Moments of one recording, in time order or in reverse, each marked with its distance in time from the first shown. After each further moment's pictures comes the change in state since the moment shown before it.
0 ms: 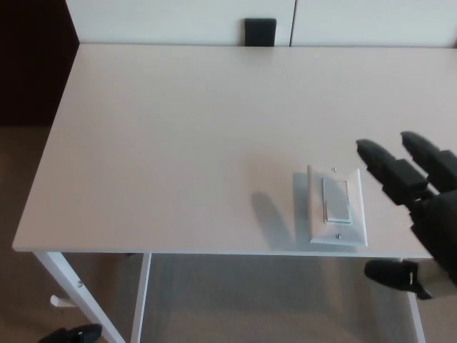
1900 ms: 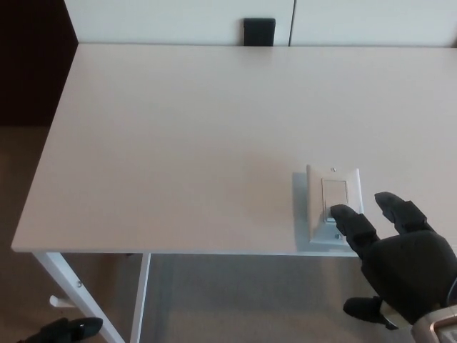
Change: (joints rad) left_arm -0.023 0.060 -0.031 -0.047 0.061 0.040 0.002; right_arm -0.037 0.049 0.286 0.208 -0.408 0.285 -0.078
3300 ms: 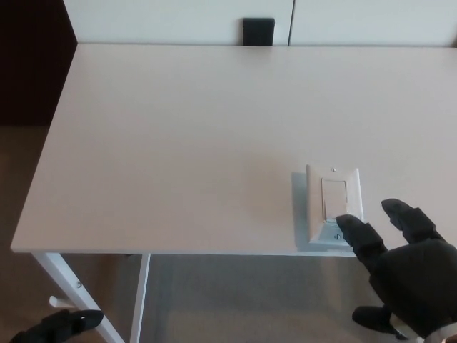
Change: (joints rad) left_arm -0.020 0.013 -0.004 -0.012 0.016 0.001 -0.003; right_arm 0.066 -0.058 -0.003 -0.121 -0.012 0.023 0.005
